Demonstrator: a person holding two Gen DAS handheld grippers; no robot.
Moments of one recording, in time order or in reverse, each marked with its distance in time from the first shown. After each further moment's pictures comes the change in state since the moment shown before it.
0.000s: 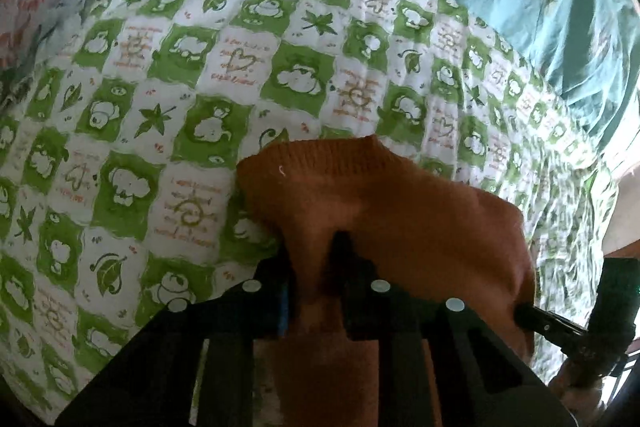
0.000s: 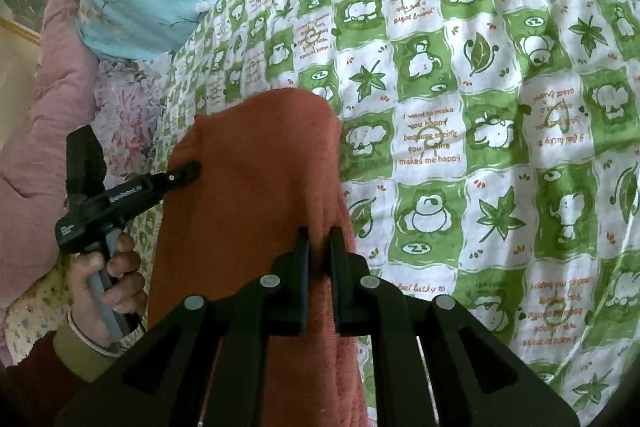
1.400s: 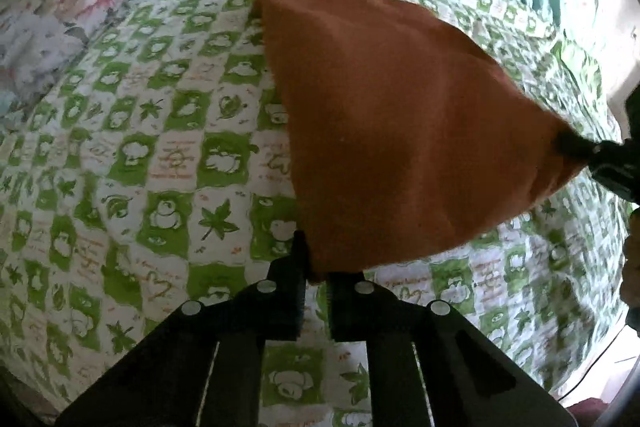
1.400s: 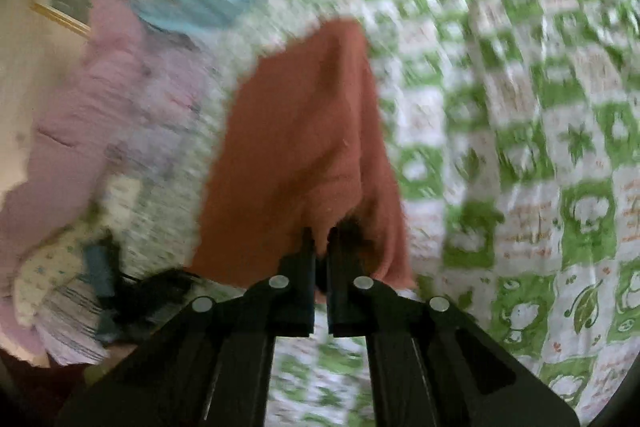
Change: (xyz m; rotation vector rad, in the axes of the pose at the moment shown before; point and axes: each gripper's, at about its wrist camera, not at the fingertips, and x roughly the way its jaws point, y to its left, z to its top) left arm -0.109 -0.018 -0.240 0.204 -0.042 0.127; right arm -0.088 0.013 -0.121 -0.050 -0.071 0.116
